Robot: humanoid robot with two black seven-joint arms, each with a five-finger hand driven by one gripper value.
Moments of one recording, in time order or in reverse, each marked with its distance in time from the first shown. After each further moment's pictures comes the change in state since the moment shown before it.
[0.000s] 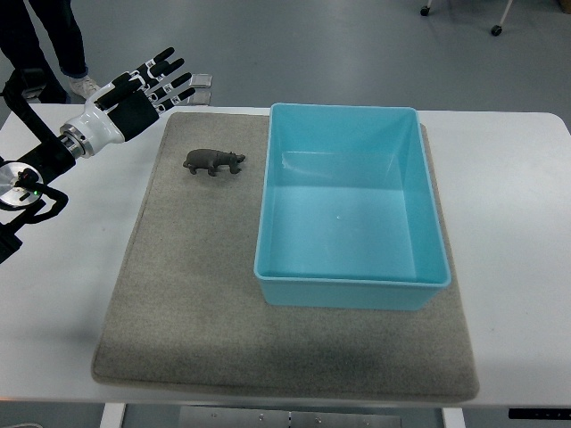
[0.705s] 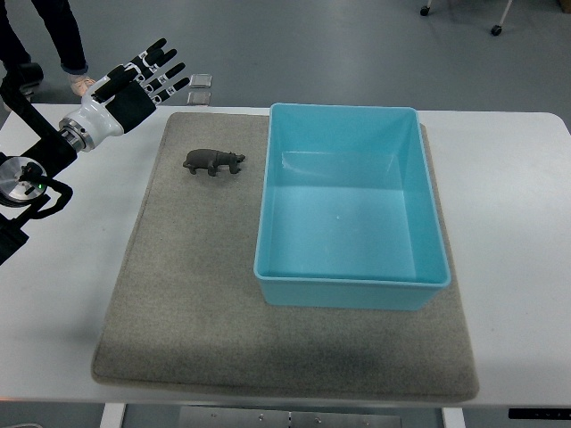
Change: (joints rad) left arm -0.003 -0.029 -0.059 0.029 0.001 0.049 -0.005; right arm 0.000 0.000 0.000 0.000 0.000 0.000 0.000
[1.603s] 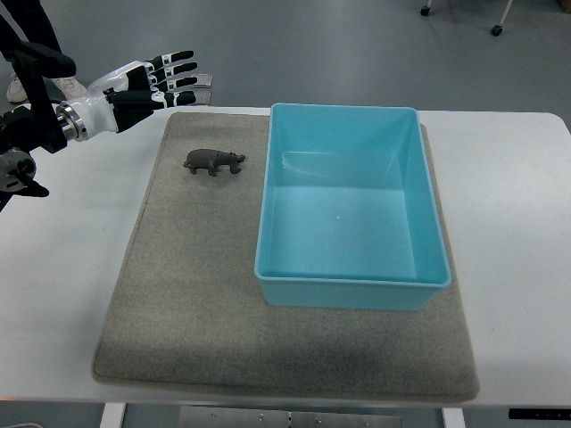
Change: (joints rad) left arm -0.057 0.074 0.017 -0.066 0.724 -0.013 -0.161; right arm 0.000 0.000 0.000 0.000 0.000 0.000 0.000
